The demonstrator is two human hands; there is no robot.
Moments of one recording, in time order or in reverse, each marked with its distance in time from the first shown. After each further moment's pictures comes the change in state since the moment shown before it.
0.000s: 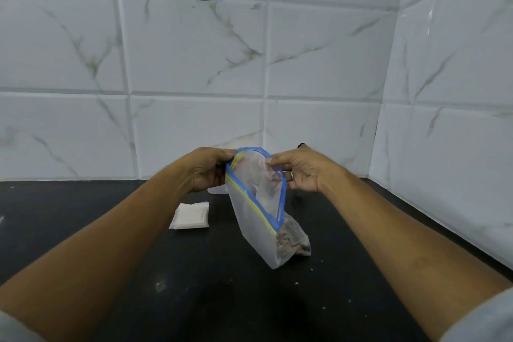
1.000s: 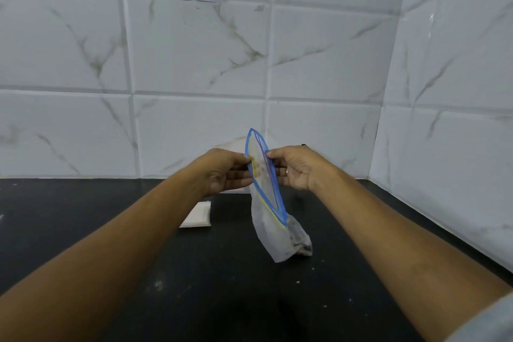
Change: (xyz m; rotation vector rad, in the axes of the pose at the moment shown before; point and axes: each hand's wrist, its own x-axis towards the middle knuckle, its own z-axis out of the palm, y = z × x) left_hand -0.041 0.006 0.034 -0.040 0.008 -0.031; right_hand -0.007 -0.006 0.027 0.051 0.104 -0.027
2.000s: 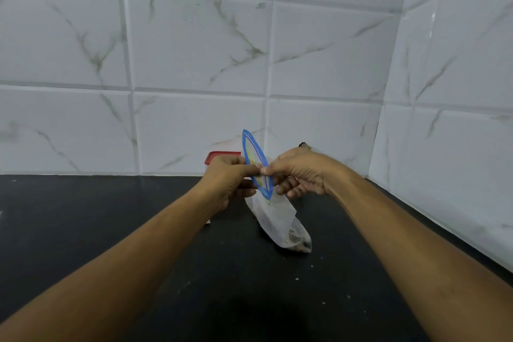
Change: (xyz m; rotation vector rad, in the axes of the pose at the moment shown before) left_hand -0.014 -0.029 0.013 0.112 0.102 0.196; right_hand -0.032 -0.006 -0.016 -0.474 -0.197 -0.001
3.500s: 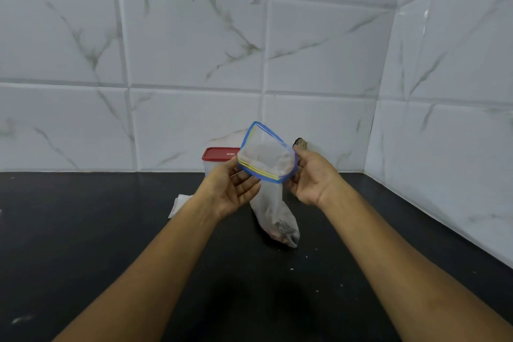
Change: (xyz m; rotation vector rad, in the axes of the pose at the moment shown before) left_hand -0.007 -0.020 0.008 -0.591 -0.037 -0.267; right_hand 0.004 0.039 0.007 0.978 0.247 0.029
